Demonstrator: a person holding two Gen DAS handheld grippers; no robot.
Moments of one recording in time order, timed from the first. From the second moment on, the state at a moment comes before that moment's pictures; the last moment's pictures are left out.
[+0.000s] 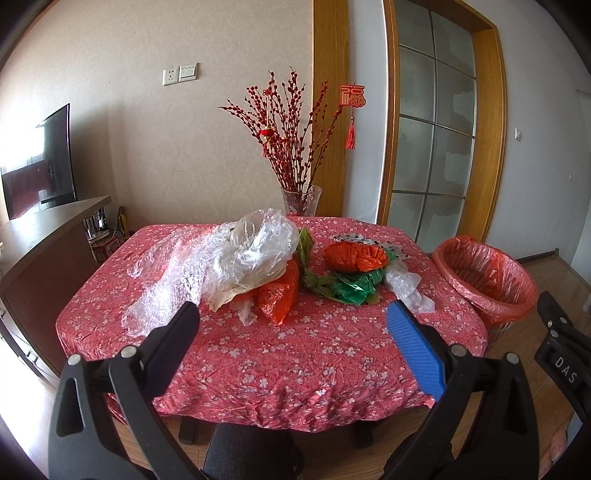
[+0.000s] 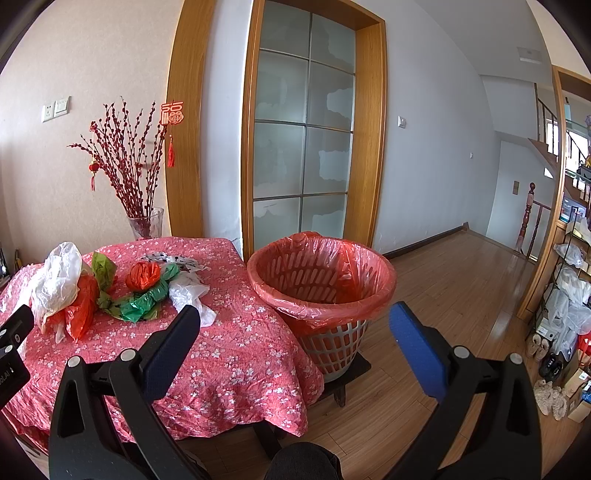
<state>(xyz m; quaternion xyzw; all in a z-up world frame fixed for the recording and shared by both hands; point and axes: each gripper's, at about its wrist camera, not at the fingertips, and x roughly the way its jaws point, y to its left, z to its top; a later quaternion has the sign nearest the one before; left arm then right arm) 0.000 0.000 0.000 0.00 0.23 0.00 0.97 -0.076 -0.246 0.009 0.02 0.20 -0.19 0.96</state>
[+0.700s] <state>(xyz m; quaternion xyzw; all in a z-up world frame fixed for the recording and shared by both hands) 0.000 0.000 0.000 0.00 0.23 0.00 0.97 -0.076 -0.246 0.009 0.02 0.20 -0.19 0.96</state>
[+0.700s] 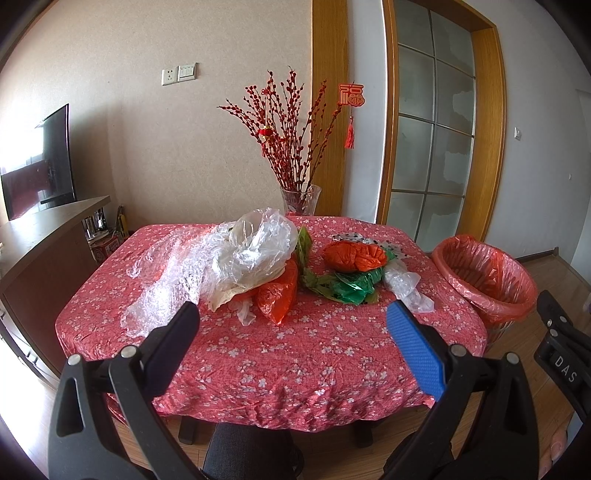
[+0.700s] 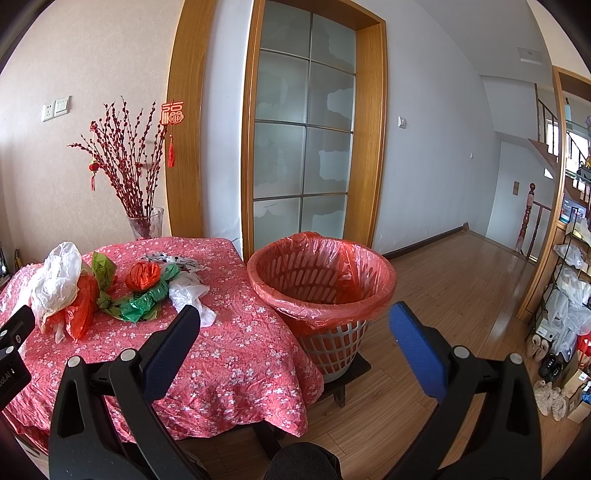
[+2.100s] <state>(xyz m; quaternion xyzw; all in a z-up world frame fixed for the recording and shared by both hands) 0.094 0.140 -0.038 -0.08 0.28 0.13 0.95 0.063 -0.218 -0.030 0.01 0.28 -0.02 0.96</state>
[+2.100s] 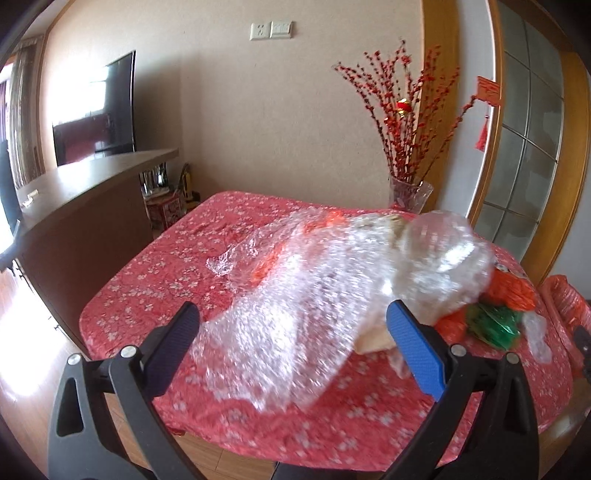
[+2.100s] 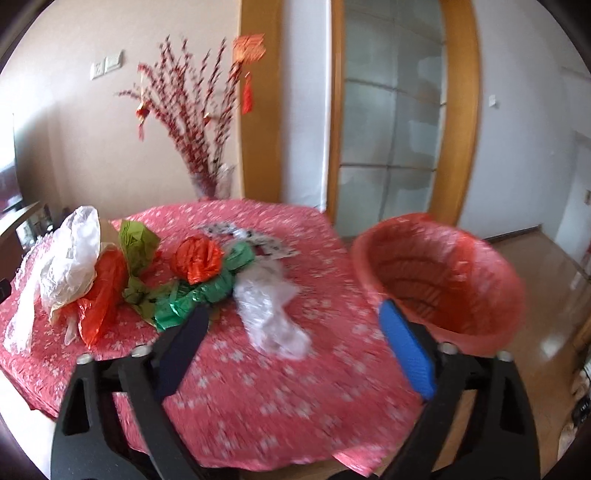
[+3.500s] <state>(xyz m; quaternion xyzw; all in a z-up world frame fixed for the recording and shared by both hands) 0.117 0.197 -0.040 -0.15 0.31 0.06 0.94 0.107 -0.218 -0.043 0.03 0.34 0.03 0.94</state>
